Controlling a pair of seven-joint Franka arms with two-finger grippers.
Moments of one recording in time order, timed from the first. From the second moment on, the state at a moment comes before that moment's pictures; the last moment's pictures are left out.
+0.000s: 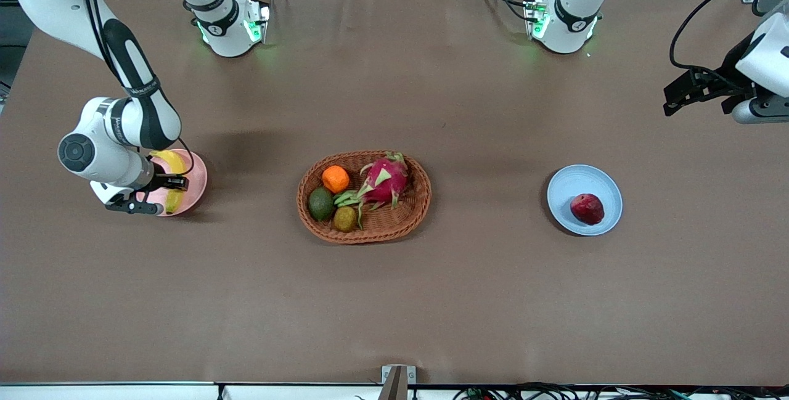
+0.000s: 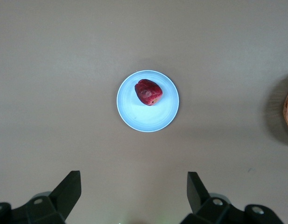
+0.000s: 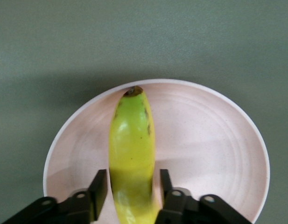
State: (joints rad) left arm -0.01 -0.03 -0.09 -1.58 0.03 1.53 -0.10; right arm -0.03 0.38 -0.11 -2.20 -0.02 2.45 0.00
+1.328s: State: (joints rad) left arm 0.00 -0.04 -0.08 -1.58 0.03 1.53 -0.10; right arm -0.03 0.17 -0.10 -1.56 -0.02 1.74 0.06
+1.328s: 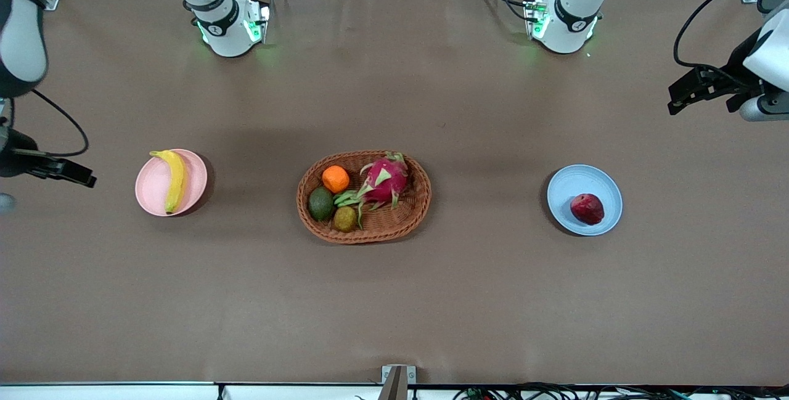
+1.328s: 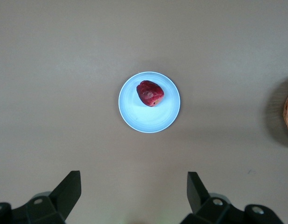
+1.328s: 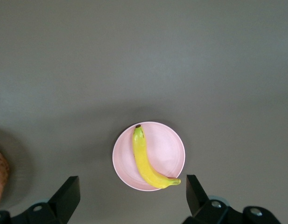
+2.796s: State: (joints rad) left arm 0.00 -0.07 -0.08 -1.58 0.03 1.49 -0.10; right arm -0.07 0.10 -0.03 -1.40 -0.02 1.60 0.04
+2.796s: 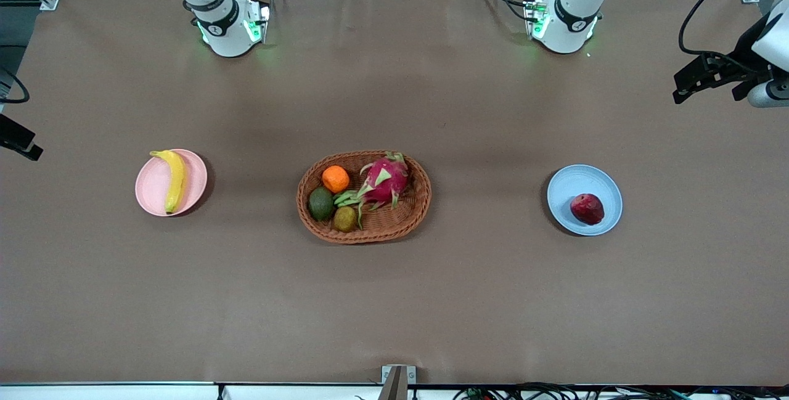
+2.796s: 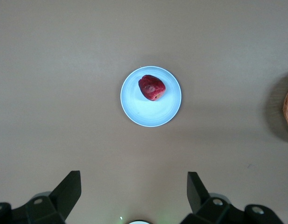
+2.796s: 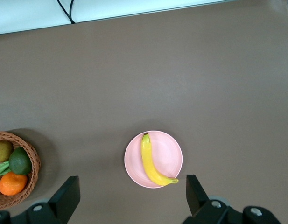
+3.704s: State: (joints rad) left arm 0.00 -0.07 -0.08 -1.56 0.03 1.49 -0.10; right arm -0.08 0.02 -0.02 -1.49 -0.02 1.63 -0.03
